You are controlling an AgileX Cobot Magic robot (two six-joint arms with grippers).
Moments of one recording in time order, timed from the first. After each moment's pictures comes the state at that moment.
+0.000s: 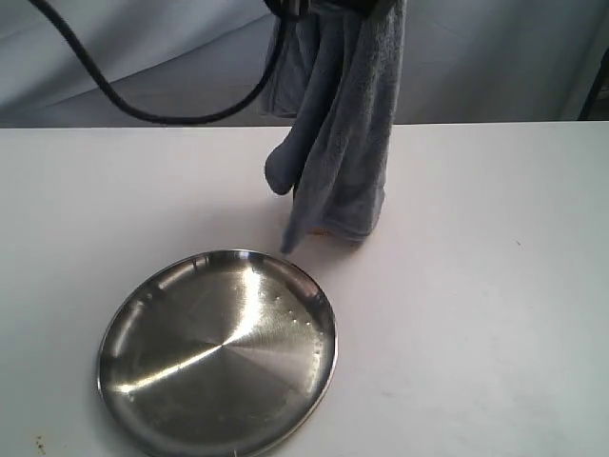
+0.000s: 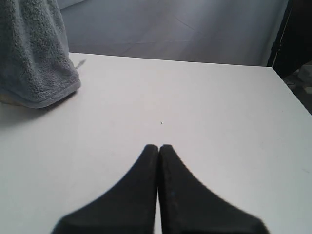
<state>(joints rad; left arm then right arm) -0.68 1.75 -1.69 -0.20 0.42 0.53 0.01 0.00 0.00 0.04 0.34 -0.10</state>
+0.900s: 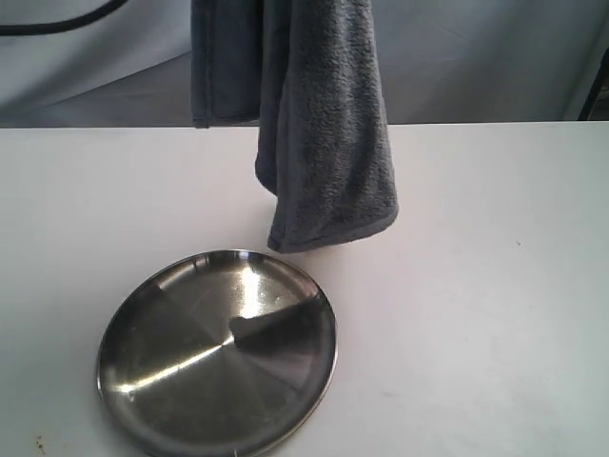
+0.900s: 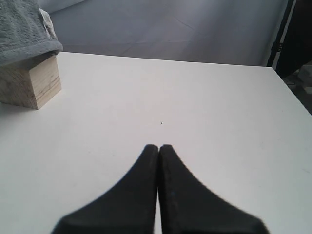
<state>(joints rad) -0.65 1.57 -1.69 0.08 0.40 0.37 0.01 0.00 0.00 0.04 0.34 -0.10</state>
